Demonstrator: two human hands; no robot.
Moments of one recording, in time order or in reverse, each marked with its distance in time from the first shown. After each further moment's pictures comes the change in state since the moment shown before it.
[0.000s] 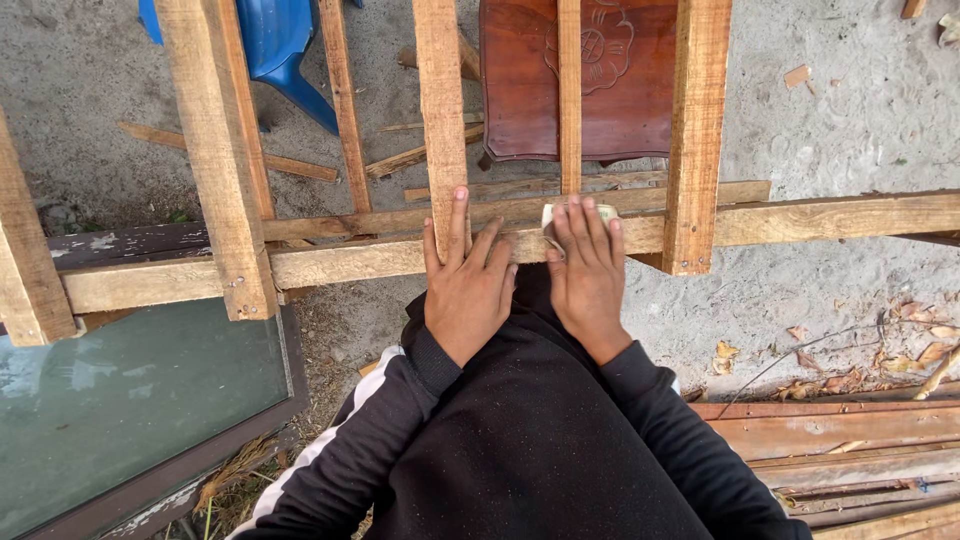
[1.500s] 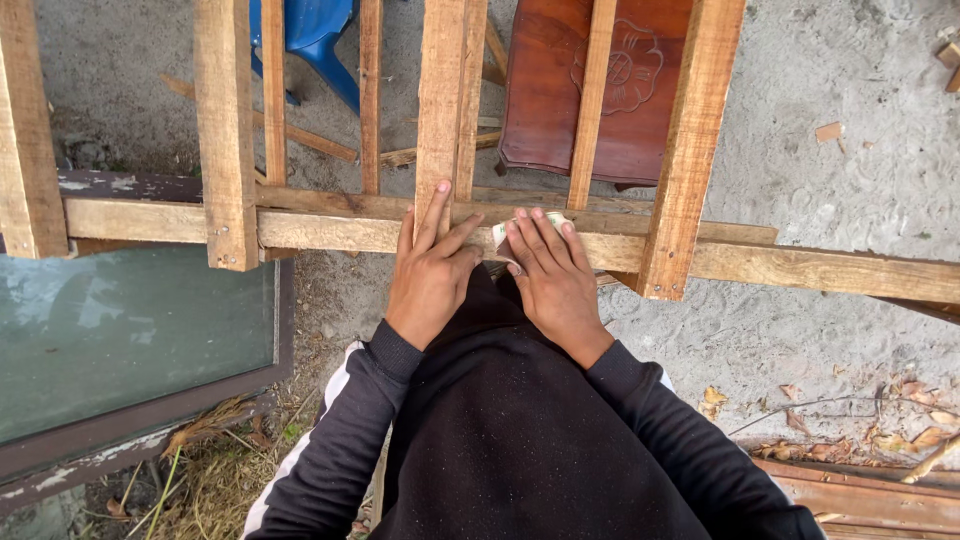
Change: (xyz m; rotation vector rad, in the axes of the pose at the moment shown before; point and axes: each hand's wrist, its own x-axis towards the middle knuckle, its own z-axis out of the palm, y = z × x) left_hand -0.007 0.001 -0.001 -0.094 0.116 -0.076; right_hand 0.006 0.018 -0.011 0.118 -0.124 -0.348
